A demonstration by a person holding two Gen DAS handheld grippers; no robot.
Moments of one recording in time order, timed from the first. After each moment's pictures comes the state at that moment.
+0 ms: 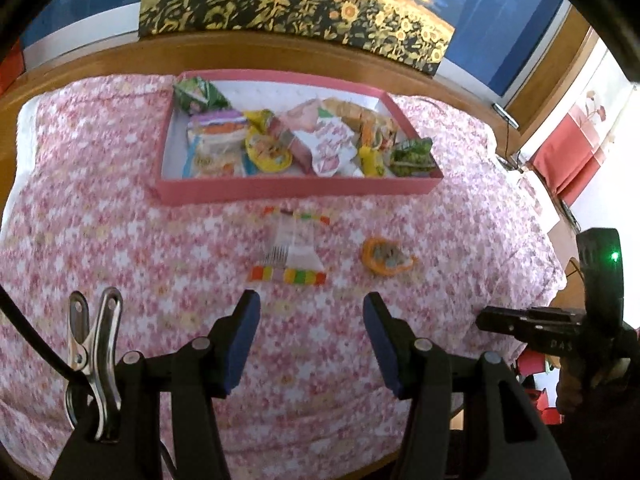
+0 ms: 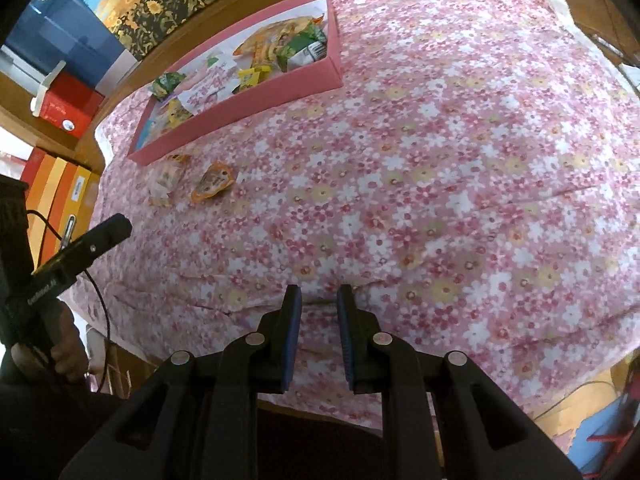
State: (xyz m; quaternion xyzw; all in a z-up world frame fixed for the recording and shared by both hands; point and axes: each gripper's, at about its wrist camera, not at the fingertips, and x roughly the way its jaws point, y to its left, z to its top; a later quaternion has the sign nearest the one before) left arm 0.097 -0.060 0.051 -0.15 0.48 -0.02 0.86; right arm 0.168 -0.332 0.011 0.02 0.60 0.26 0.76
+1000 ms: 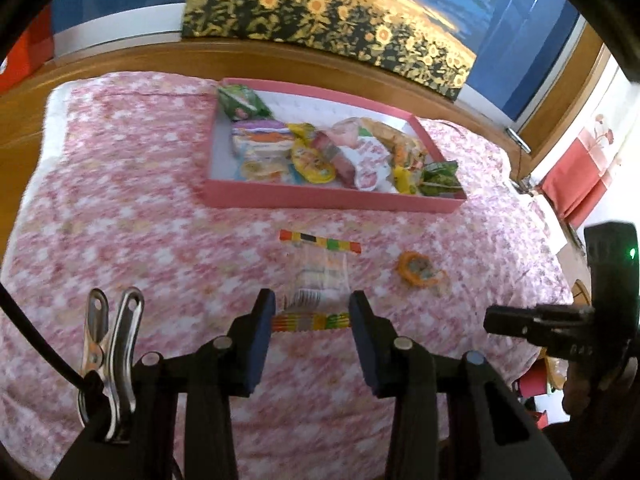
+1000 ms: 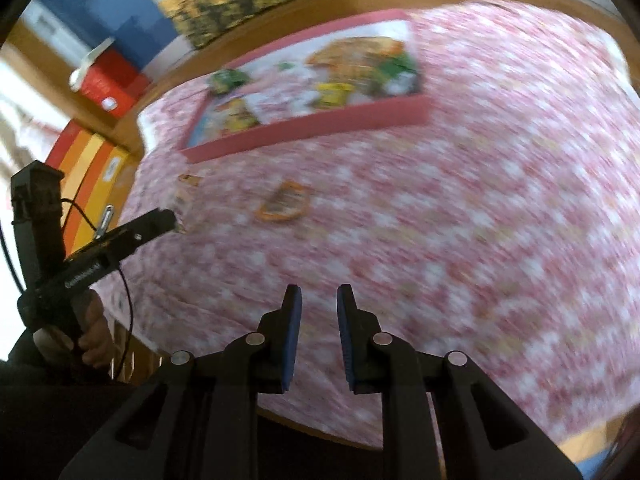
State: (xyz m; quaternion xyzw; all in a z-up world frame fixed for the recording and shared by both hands) left arm 0.079 -0.034 0.049 -0.17 0.46 0.01 0.87; right arm 0.168 -0.278 0.027 0.00 0.56 0.35 0.75
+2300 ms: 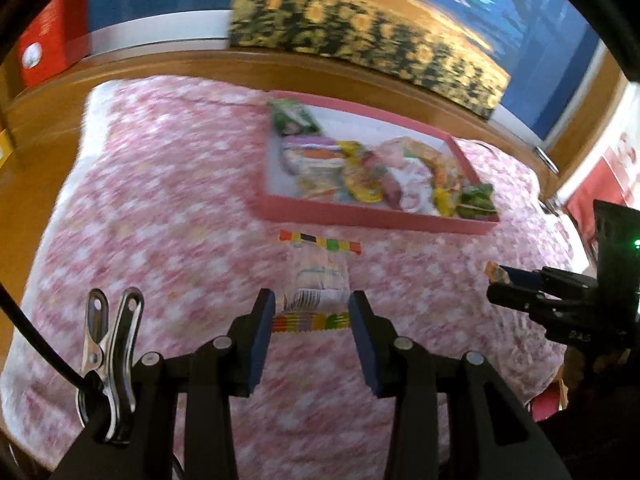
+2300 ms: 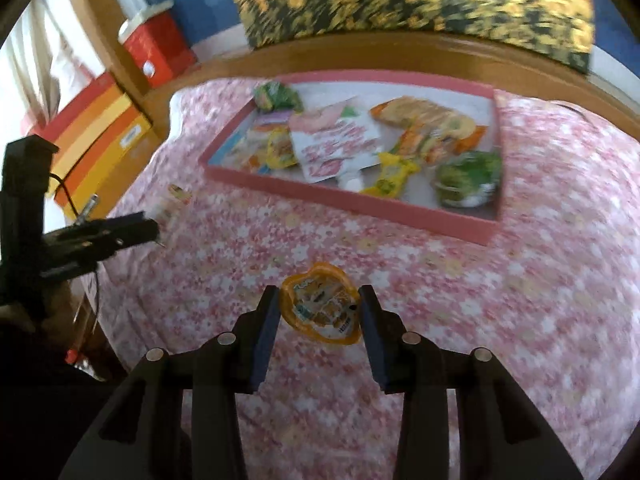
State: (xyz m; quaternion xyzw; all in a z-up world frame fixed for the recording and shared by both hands) left arm 0.079 -0.017 0.052 -0.17 0.45 0.06 0.88; right arm 0.200 -0.243 0.032 -0.09 0.47 0.41 0.77
